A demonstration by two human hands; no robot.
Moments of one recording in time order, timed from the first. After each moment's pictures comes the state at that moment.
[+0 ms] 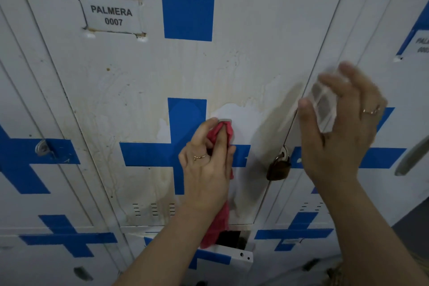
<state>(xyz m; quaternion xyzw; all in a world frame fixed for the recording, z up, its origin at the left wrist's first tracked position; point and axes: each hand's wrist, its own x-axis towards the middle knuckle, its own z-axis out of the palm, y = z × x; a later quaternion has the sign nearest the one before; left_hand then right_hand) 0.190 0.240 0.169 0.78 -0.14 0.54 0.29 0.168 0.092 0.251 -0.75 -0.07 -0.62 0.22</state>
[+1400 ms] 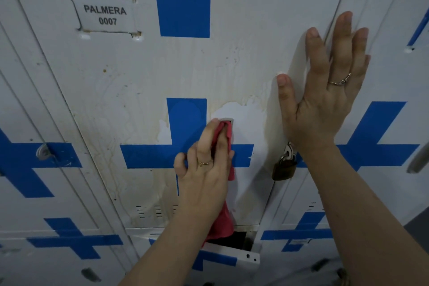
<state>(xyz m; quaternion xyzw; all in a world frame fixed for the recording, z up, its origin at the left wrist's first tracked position) 0.185 0.253 0.154 0.83 -0.10 0.54 0.08 0.223 0.097 0.263 -0.72 -0.07 -0.69 0.07</state>
